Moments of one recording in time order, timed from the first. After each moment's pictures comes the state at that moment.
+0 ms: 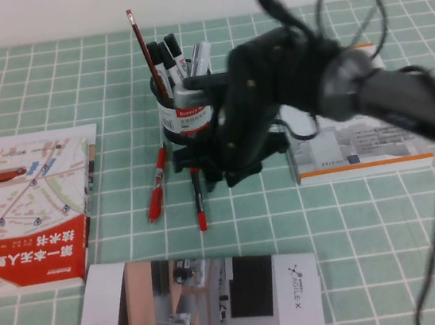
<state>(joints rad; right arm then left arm) 0.67 2.16 -1.86 0.11 0.96 0.38 0.03 -0.01 0.02 -0.01 0.38 0.02</state>
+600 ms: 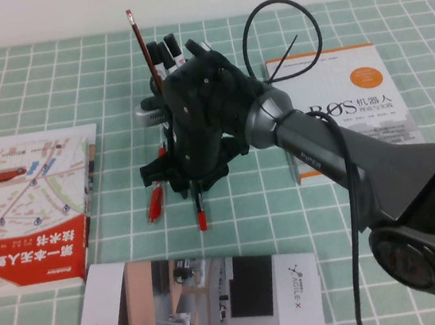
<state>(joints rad) 0.74 2.52 -2.42 -0.05 1.23 0.45 0.03 -0.01 0.02 -0.01 0.38 0.02</state>
